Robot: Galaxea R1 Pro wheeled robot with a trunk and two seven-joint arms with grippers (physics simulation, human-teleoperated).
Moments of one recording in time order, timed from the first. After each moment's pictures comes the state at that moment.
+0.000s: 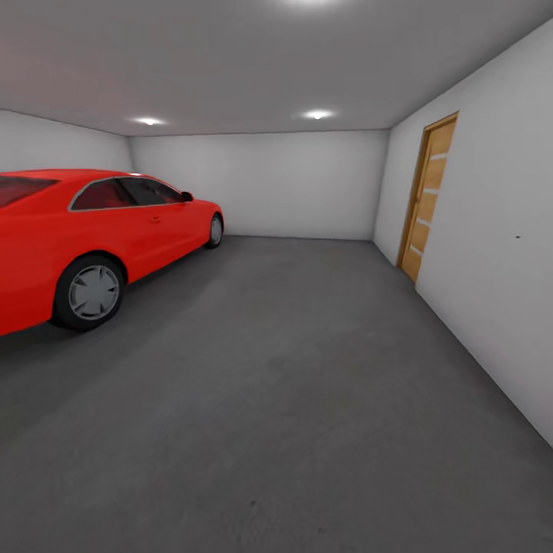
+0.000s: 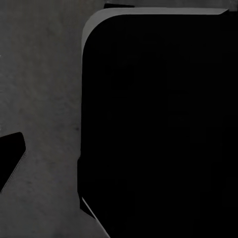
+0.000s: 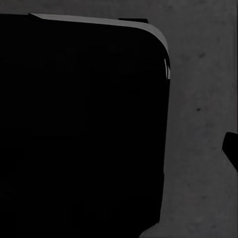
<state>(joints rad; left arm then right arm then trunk) 0.00 0.01 0.01 -0.04 0.06 -0.01 0.01 0.00 -0.01 0.01 0.00 0.01 -0.11 0.00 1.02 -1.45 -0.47</state>
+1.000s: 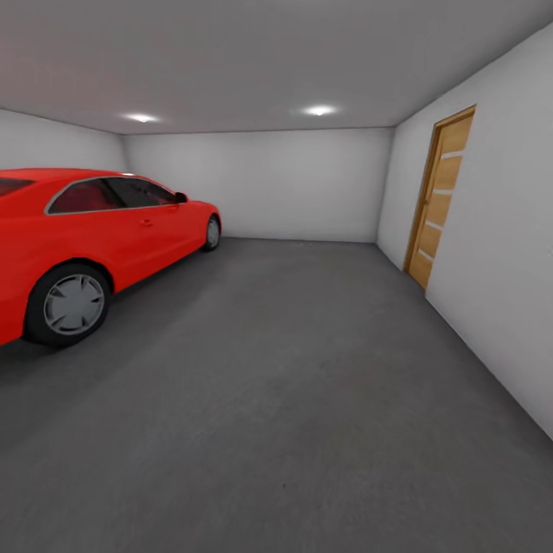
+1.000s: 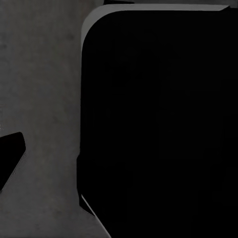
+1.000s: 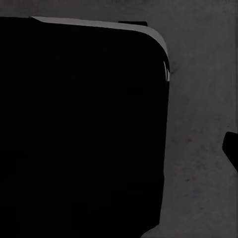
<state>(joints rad) 0.00 0.01 0.01 -0.04 0.06 0.00 0.01 0.00 -0.01 0.01 0.00 0.01 -0.12 0.00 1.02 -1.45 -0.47</state>
